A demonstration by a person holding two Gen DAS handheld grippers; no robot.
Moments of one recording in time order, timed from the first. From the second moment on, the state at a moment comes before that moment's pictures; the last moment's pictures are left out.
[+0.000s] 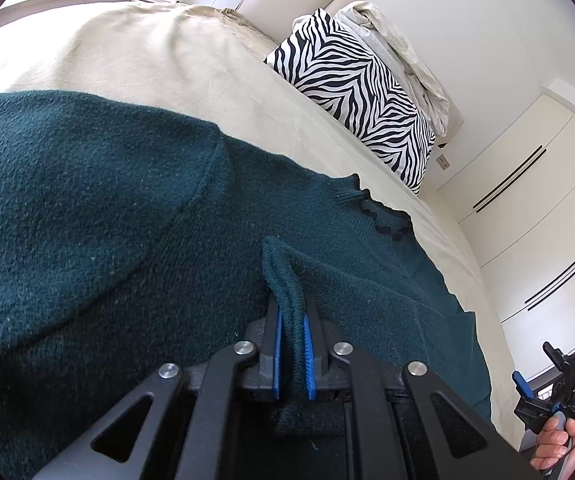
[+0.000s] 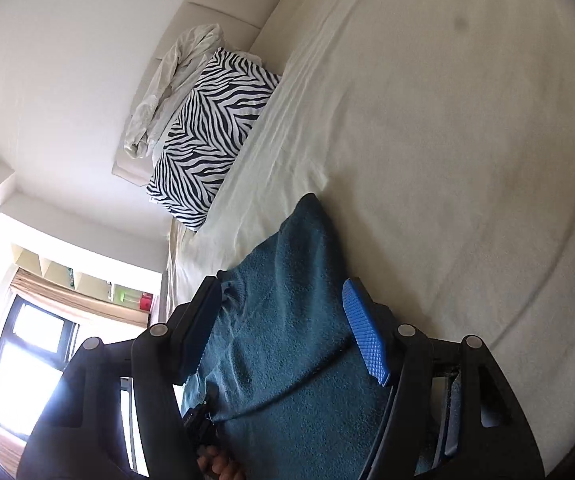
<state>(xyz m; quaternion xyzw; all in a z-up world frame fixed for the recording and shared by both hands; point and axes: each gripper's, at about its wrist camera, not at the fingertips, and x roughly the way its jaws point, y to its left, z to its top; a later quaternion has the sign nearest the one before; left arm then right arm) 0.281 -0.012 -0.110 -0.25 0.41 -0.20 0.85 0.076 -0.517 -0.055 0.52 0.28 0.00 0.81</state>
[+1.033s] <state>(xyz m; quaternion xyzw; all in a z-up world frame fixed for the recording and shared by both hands) 0.217 0.057 -0.053 -0.33 0.36 -0.18 0.85 -0.020 -0.495 -0.057 0.45 0.33 0.03 0.83</state>
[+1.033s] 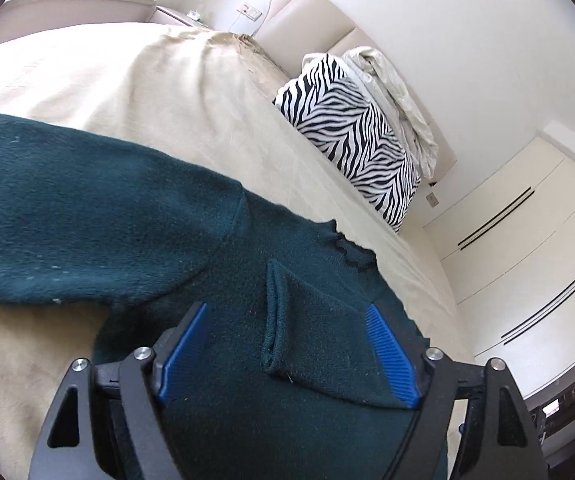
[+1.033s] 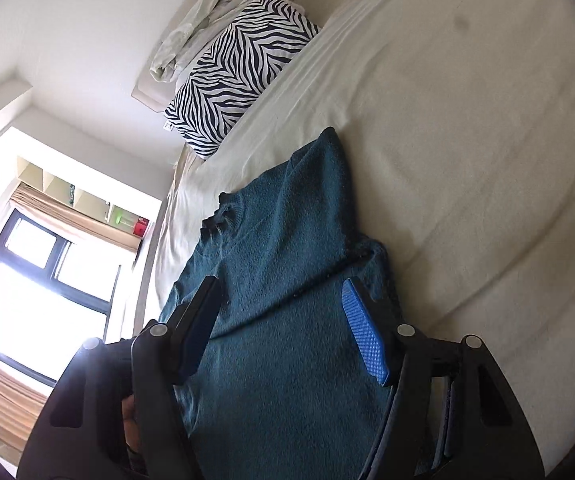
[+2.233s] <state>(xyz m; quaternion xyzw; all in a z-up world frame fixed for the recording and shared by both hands) 0.187 -0.049 -0.008 0.06 0.31 -0.07 0.95 -0.058 -0.399 -0.067 0.47 0.36 0.08 0.80</state>
